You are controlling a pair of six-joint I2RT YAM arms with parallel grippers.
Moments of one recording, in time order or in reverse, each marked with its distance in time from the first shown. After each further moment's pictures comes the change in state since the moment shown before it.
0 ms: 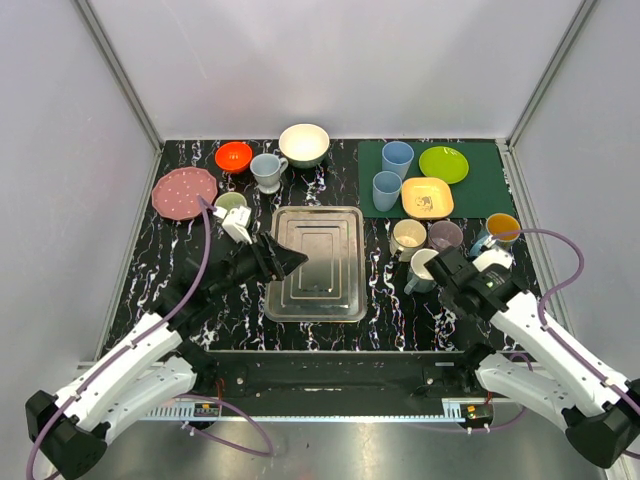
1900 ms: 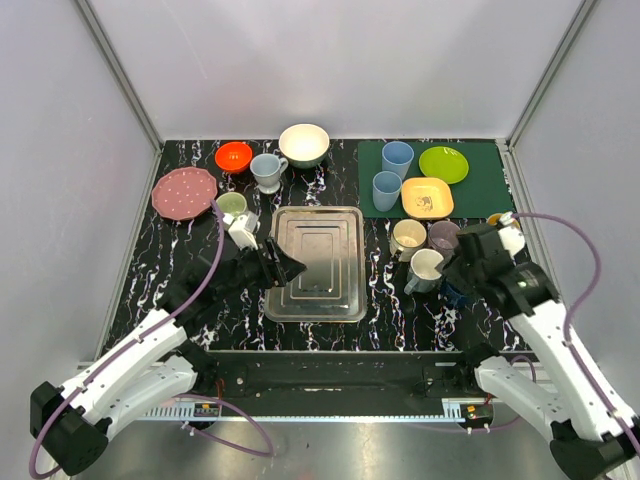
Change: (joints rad) left arm 0.000 0.048 -0.025 -0.074 -0.015 0.016; right arm -0.210 -0.039 0.061 0.201 -0.204 -0.182
